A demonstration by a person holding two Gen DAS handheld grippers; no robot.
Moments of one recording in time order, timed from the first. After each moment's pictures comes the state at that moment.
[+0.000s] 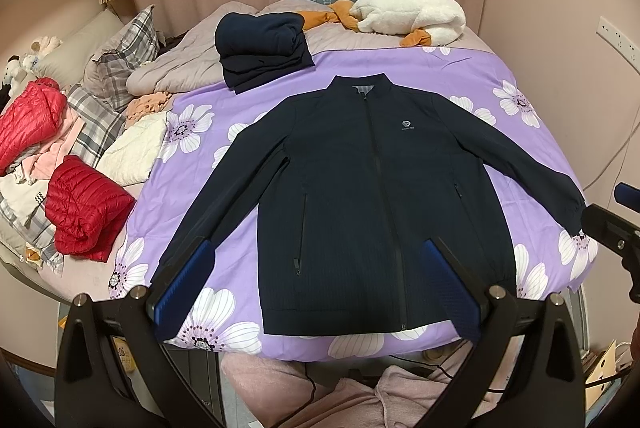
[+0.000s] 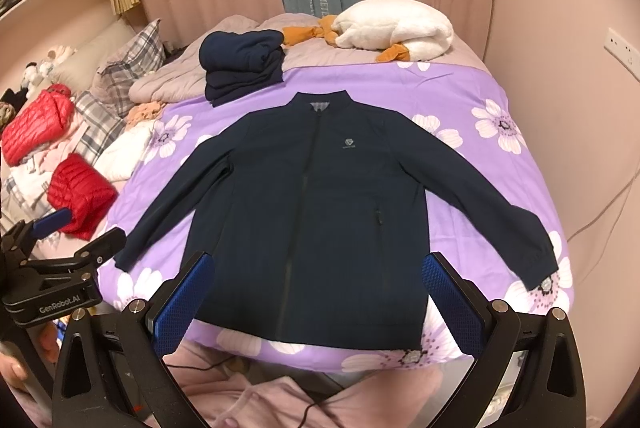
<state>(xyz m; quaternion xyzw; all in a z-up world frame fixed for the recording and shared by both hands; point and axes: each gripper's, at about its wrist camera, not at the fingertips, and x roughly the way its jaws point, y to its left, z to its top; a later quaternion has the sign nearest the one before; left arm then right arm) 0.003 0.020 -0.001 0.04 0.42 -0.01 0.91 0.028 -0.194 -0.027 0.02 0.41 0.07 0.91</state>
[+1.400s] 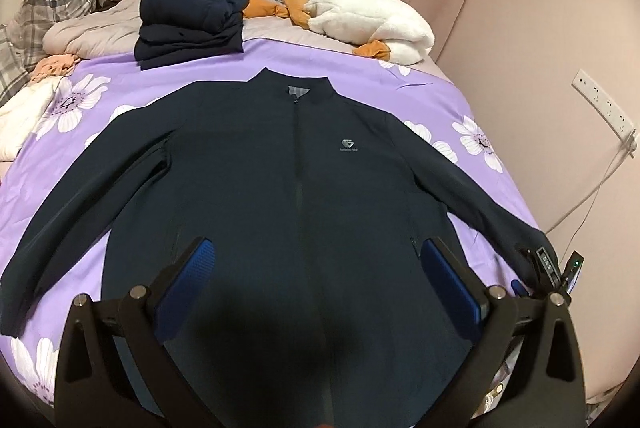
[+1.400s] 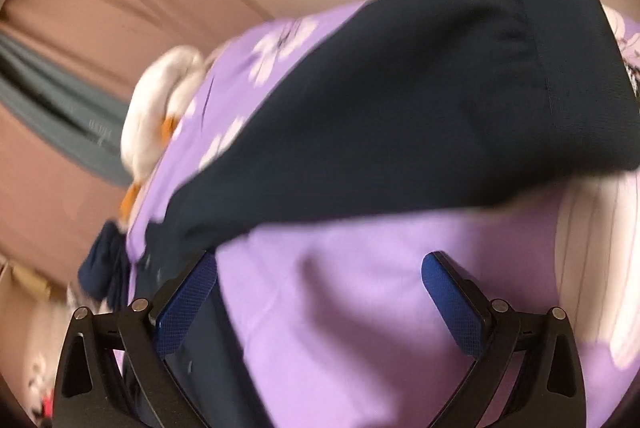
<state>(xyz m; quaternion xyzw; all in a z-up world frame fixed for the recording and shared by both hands) 0.139 -0.020 -0.137 -0.09 0.38 -0.12 0.91 0.110 -0.466 -0.295 0.45 0.24 -0.16 0.85</state>
